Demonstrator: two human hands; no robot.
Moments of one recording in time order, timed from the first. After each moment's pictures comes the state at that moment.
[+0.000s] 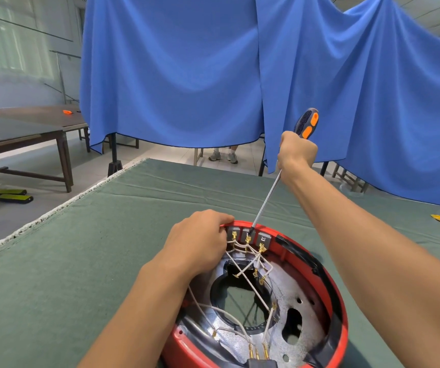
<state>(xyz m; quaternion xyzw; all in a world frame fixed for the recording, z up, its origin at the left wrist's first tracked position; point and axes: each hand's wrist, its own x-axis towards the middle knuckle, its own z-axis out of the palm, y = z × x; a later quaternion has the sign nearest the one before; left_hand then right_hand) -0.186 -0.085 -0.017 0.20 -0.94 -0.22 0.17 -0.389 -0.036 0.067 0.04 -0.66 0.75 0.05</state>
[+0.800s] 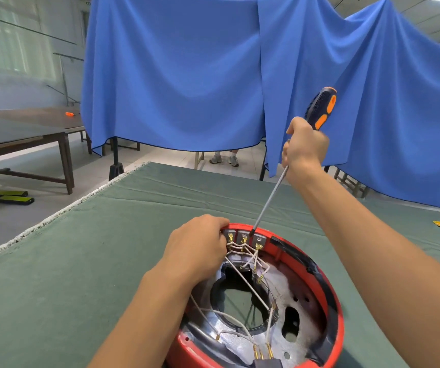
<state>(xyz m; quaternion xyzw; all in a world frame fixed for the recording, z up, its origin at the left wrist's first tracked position) -0.187 -0.086 -0.019 0.22 -0.94 -0.19 0.19 -0.350 -0.020 0.092 0.14 -0.61 0.78 0.08</state>
